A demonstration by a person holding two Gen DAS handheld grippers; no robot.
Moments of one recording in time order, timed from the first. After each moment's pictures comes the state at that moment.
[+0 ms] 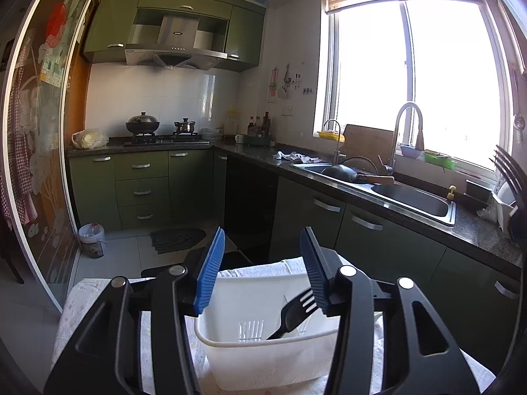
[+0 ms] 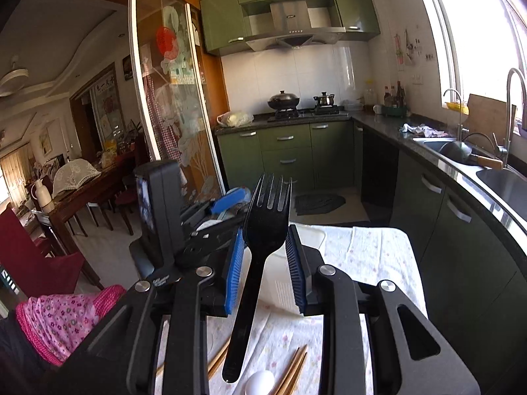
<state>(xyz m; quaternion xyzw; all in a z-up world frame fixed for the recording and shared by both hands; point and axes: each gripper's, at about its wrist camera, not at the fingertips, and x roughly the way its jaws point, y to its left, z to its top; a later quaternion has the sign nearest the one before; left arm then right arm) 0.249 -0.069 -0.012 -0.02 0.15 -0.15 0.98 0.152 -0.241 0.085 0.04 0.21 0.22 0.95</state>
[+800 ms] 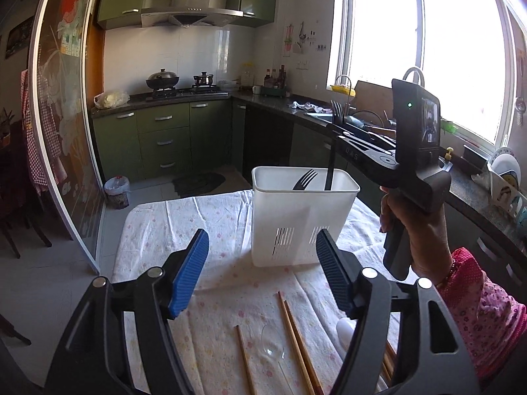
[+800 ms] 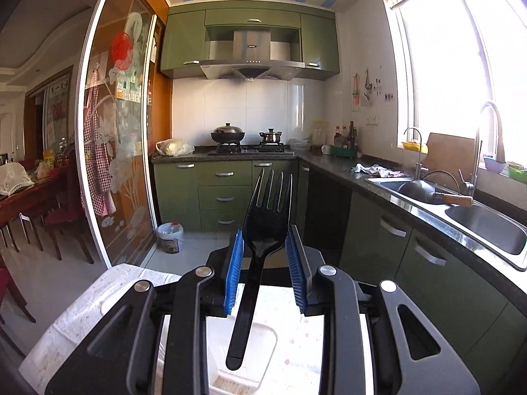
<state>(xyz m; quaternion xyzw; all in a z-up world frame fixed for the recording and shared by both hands) 0.121 -0.014 -0.006 0.00 0.27 -0.12 0.95 0.291 -0.202 0.016 -0.01 0.14 0.09 0.99</state>
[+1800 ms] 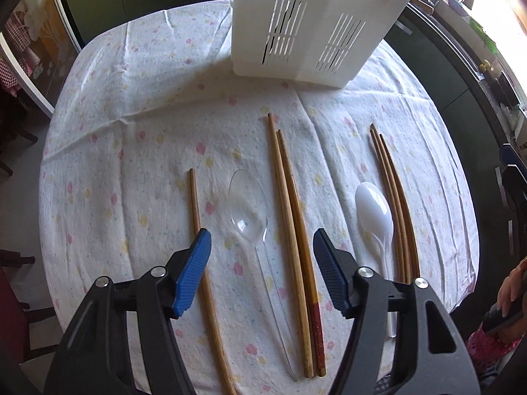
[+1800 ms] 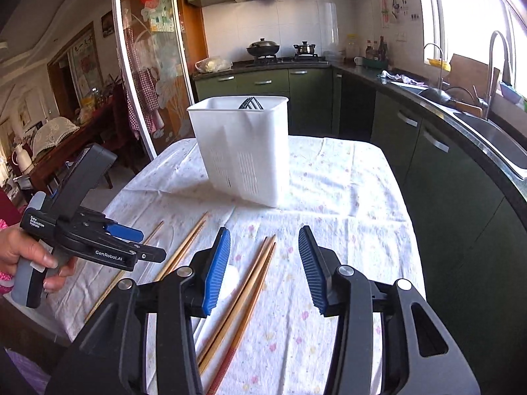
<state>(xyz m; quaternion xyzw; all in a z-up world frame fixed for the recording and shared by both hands) 0.155 -0.042 -0.140 -0.01 0.60 -0.10 0.79 0.073 -0.278 -0.062 0.00 0.33 0.18 0.93</state>
